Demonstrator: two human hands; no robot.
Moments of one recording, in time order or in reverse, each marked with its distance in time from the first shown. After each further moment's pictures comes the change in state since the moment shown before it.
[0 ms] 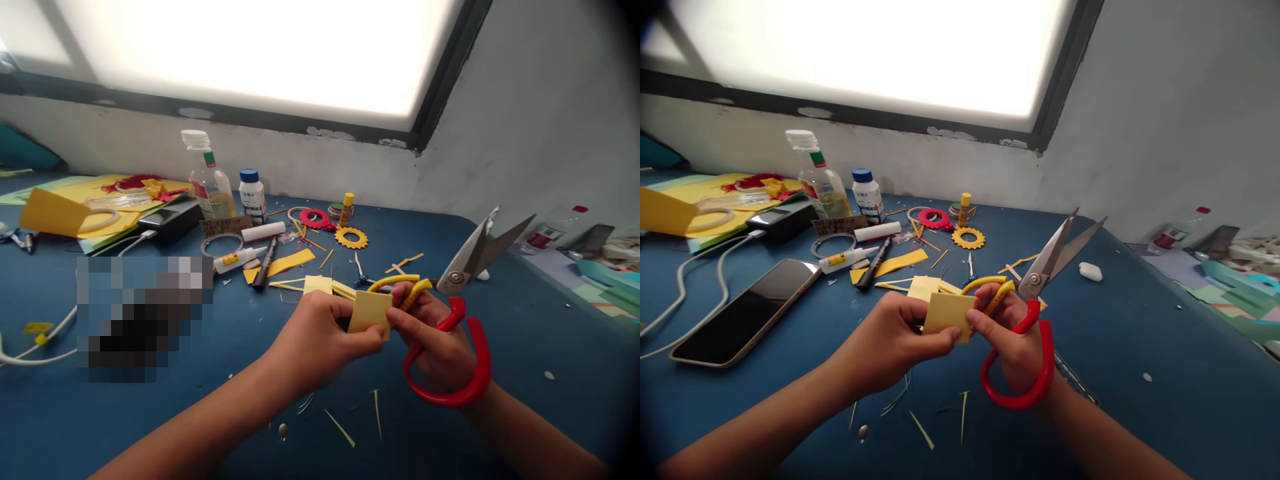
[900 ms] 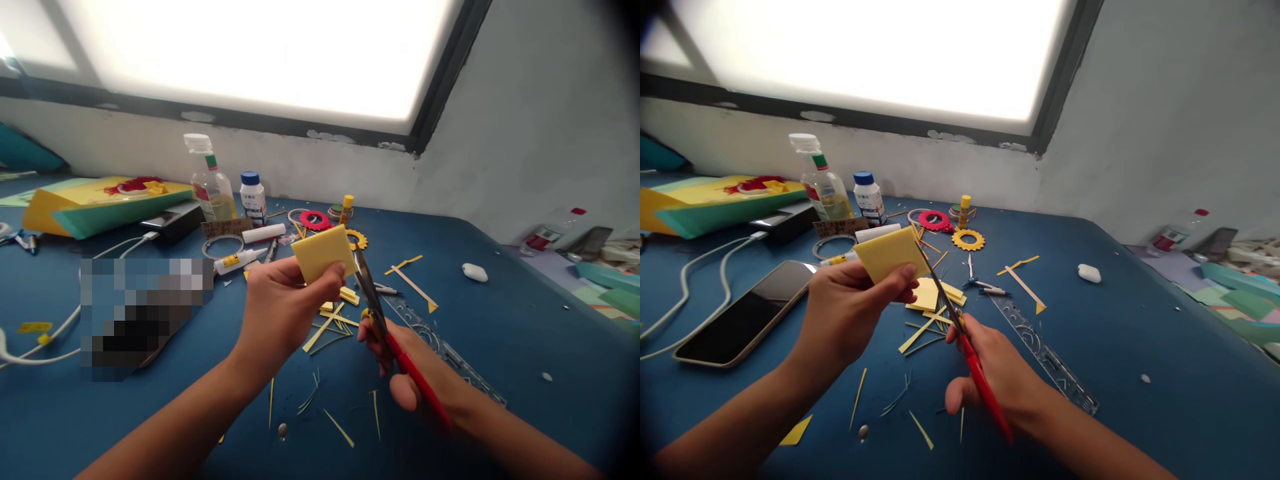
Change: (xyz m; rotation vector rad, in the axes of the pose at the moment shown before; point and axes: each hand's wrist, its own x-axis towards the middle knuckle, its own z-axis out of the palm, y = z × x) left_hand 0.003 0.014 -0.020 -0.191 0.591 0.193; right_hand -0.008 0.017 -0.015 -0.539 -0.490 0.053
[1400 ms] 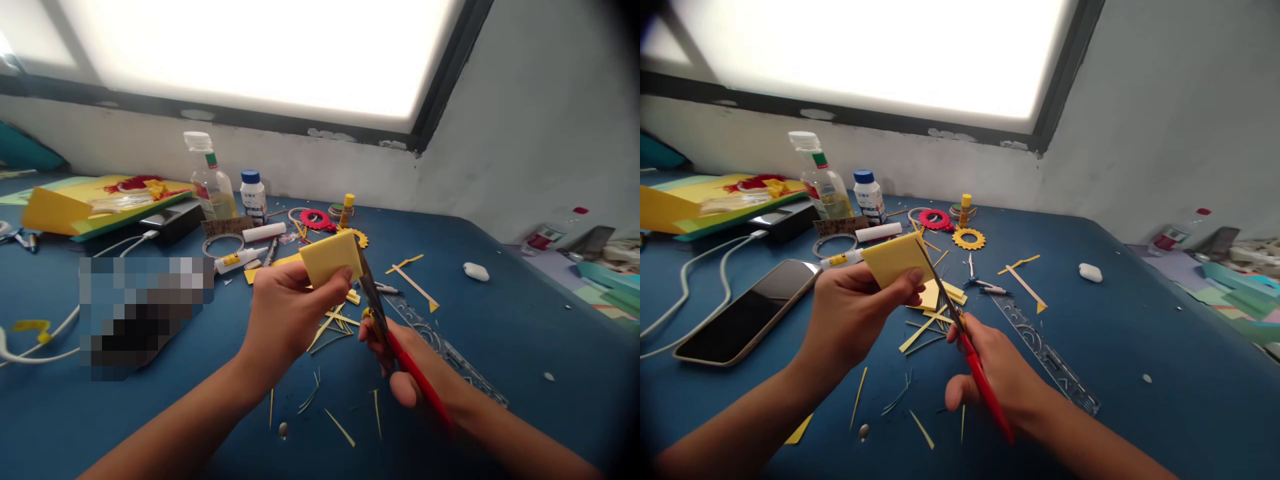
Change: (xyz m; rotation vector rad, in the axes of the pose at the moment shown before) left_hand -0.002 0.003 0.004 0.006 -0.007 -0.014; right_hand 0.002 0.000 -0.001 -0.007 -0.024 -0.008
